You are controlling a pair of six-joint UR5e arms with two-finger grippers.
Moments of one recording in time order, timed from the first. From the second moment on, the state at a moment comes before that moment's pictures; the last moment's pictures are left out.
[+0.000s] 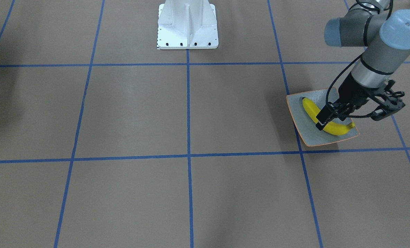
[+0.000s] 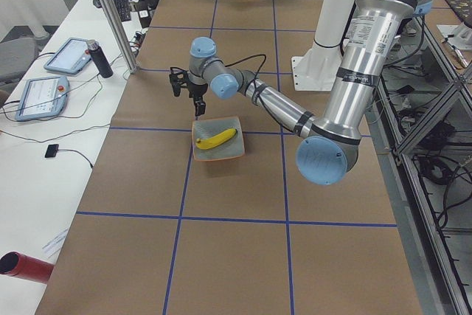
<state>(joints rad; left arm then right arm) -1.01 -1.85 -1.80 -1.83 -2.09 -1.28 1.27 -1.72 1.65 -1.69 1.93 -0.39</state>
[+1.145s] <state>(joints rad) -1.00 -1.86 -1.81 -1.83 -2.08 -1.29 1.32 -1.71 1.66 -1.69 1.91 -0.39</state>
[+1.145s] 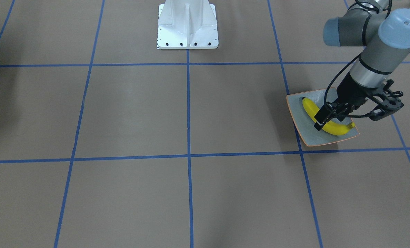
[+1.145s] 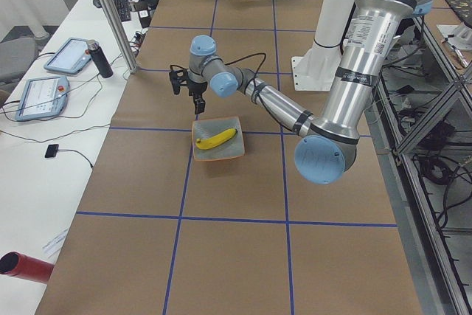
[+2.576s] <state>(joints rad) -0.97 -1.86 -1.80 -1.83 -2.08 -1.33 1.41 -1.67 1.81 -1.82 1.92 -0.36</state>
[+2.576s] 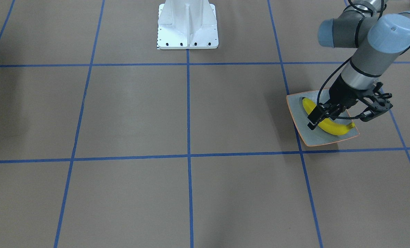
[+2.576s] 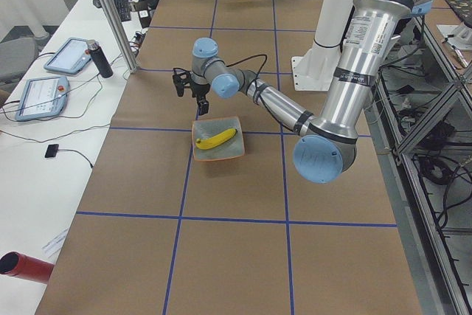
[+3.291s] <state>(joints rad) -0.97 -1.92 -1.79 -1.83 -2.08 -1.34 1.40 -1.41 1.85 -1.90 2.17 -0.08</state>
